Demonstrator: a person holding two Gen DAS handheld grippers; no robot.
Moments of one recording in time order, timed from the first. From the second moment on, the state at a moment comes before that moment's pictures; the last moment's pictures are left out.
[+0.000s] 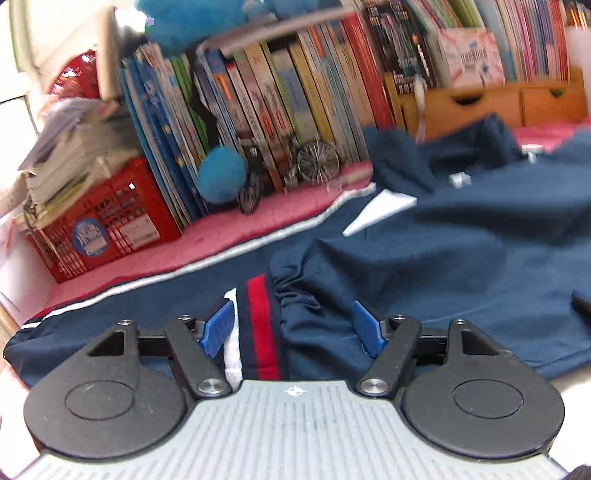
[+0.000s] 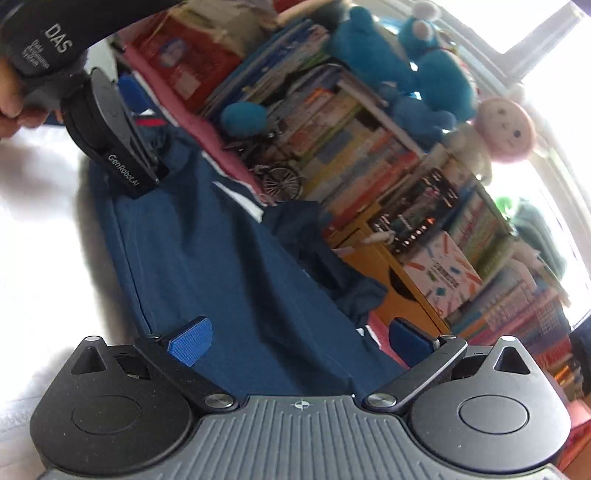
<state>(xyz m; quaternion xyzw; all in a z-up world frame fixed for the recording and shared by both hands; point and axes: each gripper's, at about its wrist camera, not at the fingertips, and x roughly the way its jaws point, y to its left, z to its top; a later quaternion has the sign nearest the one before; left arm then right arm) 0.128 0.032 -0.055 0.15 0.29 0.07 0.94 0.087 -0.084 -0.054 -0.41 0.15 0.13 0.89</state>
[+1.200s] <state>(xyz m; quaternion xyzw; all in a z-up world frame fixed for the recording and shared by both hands) 0.144 0.075 -0.052 0.00 0.34 0.02 0.94 0.201 -0.179 -0.039 -0.05 0.34 0.05 0.94</state>
